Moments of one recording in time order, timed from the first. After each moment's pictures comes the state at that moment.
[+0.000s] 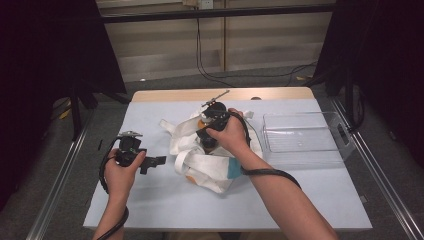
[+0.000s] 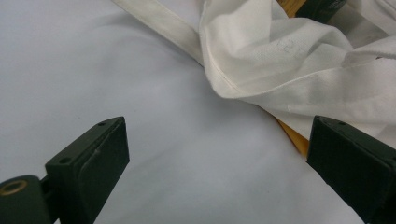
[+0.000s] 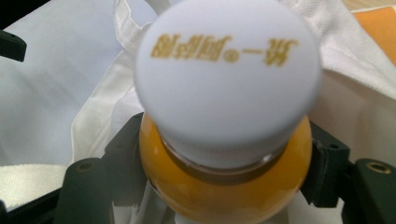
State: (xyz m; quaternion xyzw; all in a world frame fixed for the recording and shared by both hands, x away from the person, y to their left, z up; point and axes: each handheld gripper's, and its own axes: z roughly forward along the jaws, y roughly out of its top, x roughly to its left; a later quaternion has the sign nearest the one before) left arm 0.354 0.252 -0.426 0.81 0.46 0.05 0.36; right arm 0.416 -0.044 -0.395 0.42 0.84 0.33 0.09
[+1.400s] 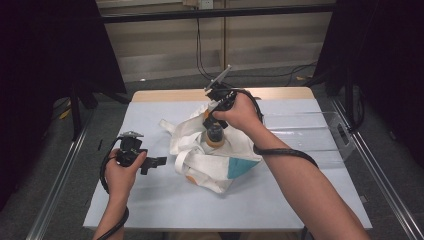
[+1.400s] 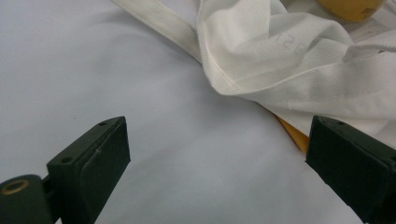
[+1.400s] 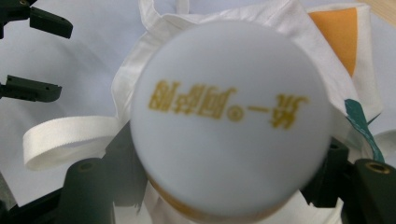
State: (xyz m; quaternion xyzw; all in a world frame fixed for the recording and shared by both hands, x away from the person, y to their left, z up) left arm 0.354 0.249 -0.428 0.81 0.46 0.04 0.36; right arm 0.424 -0.061 -0.327 0.41 0.88 0.25 0.03
